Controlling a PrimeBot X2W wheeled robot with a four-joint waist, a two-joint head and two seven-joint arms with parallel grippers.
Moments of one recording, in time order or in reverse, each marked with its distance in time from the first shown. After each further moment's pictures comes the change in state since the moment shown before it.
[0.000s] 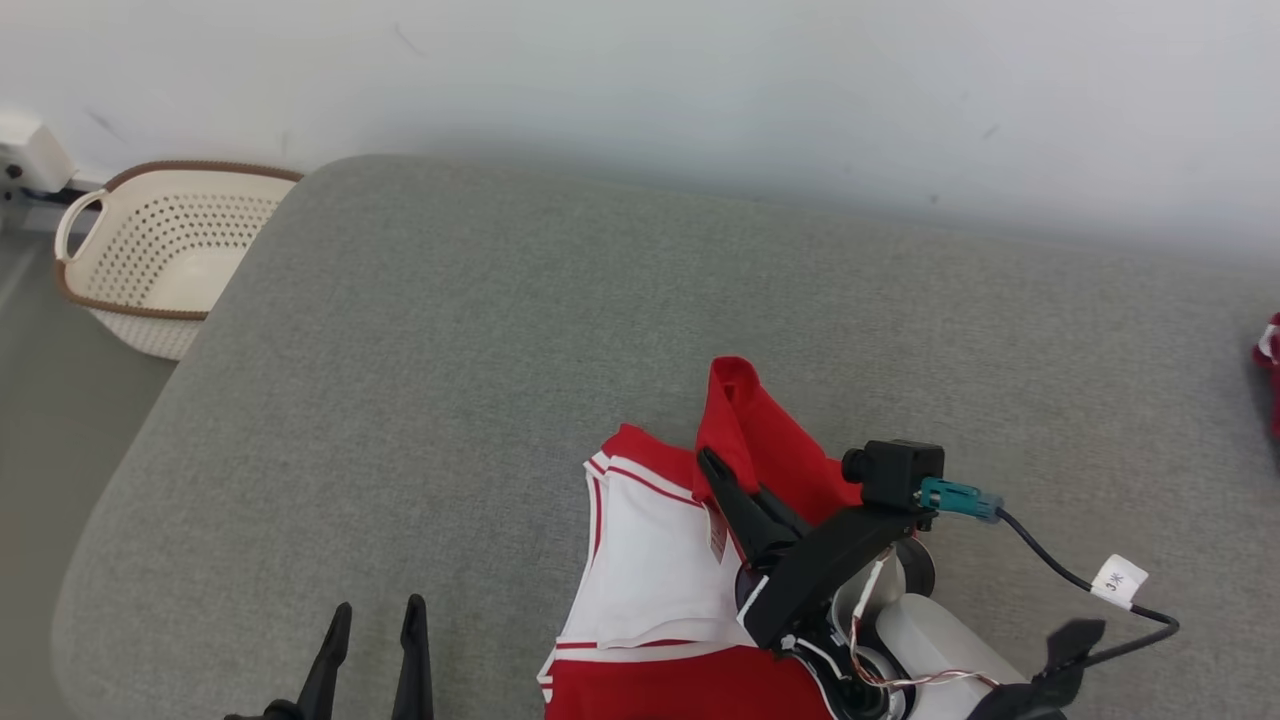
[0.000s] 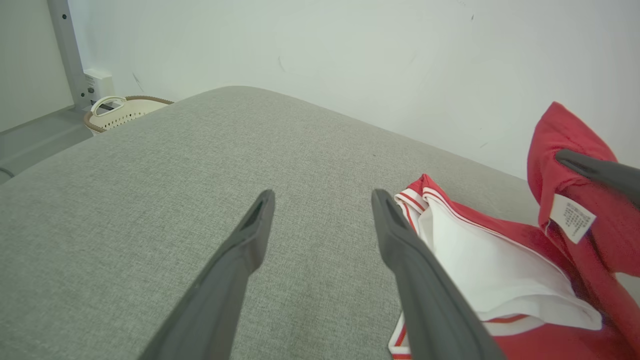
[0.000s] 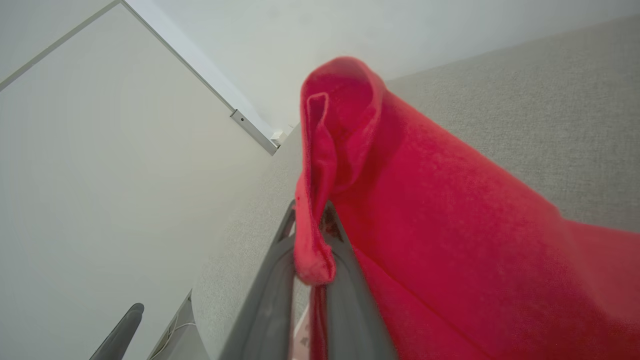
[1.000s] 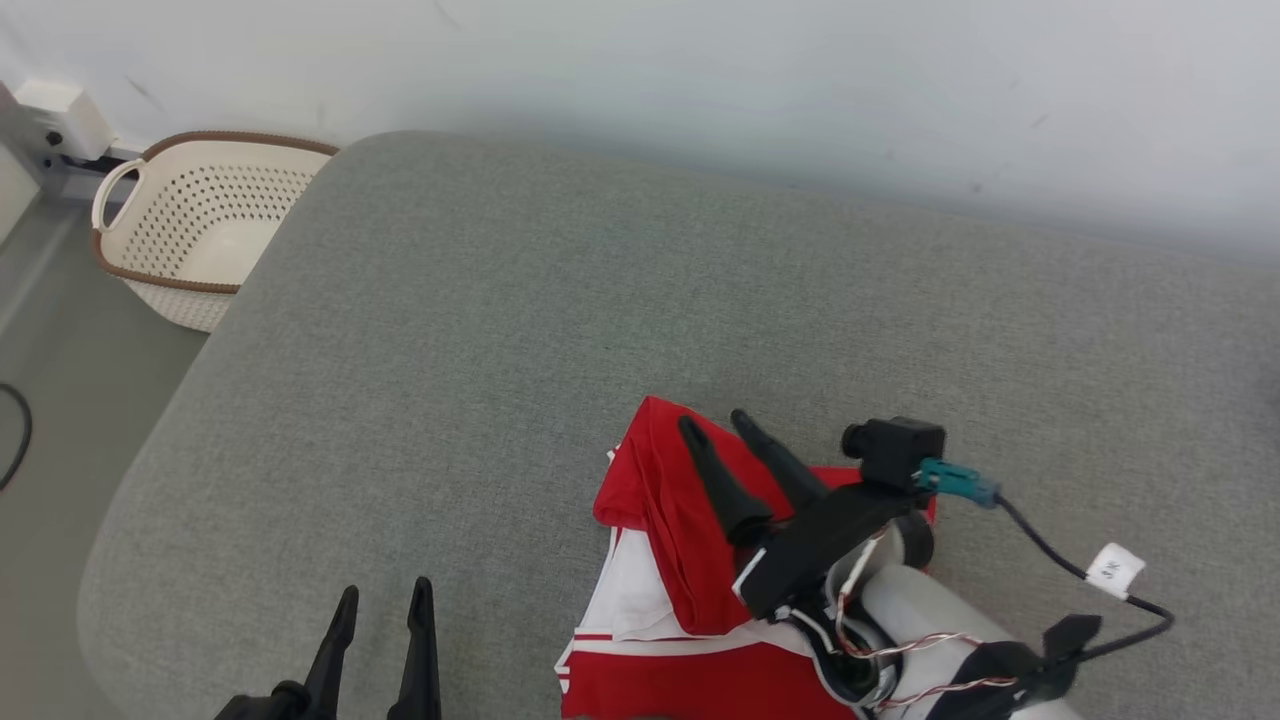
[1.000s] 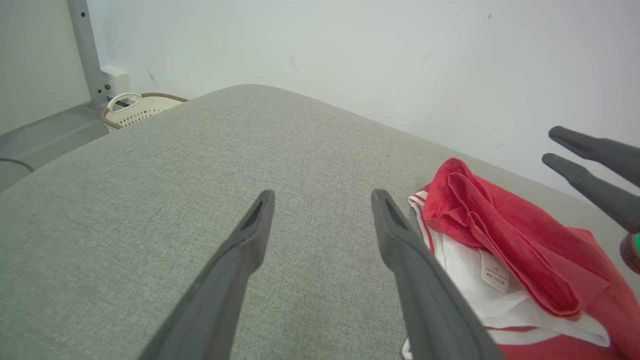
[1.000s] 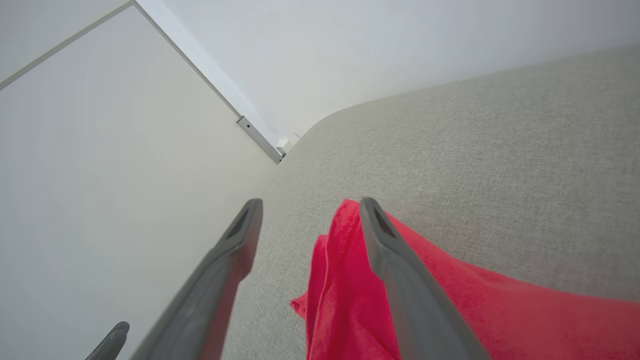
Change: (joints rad) left arm -0.040 0.000 -0.031 0.022 -0.017 0.019 0.000; right arm -0.127 -0.012 0.151 0.157 0.095 0.000 -0.167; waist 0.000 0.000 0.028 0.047
